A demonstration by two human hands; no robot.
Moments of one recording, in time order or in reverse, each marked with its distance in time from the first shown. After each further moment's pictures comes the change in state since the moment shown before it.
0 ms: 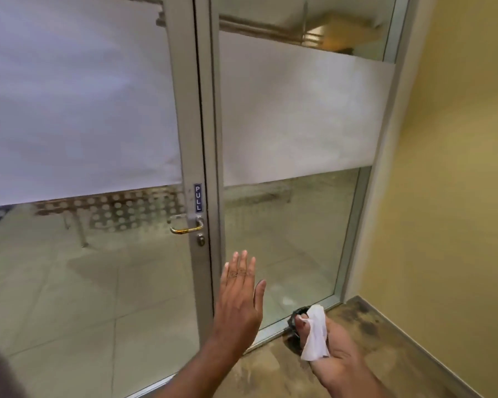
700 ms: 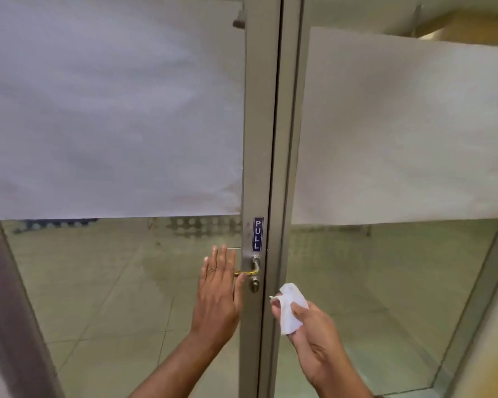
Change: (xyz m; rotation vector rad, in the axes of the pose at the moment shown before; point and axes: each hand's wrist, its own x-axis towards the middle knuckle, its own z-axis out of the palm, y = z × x) left_hand 0.147 -0.195 0.016 0.312 0.117 -0.213; right_hand 0.233 0.023 0.180 -0.350 -0.220 -0.021
